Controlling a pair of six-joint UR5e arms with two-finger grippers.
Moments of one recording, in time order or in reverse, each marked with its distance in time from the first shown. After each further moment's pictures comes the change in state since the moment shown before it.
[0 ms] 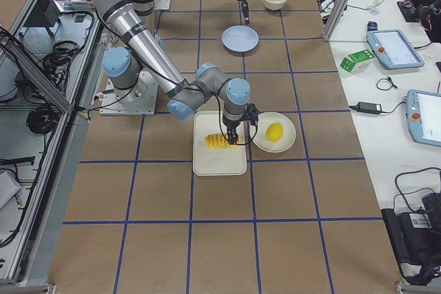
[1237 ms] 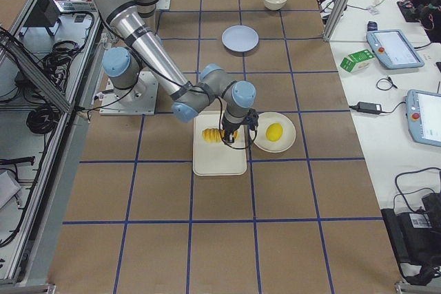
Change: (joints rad) left arm 0.107 0.270 0.478 -1.080 0.393 0.101; right arm 0.018 -0.027 -0.067 0.151 -0.078 0.085
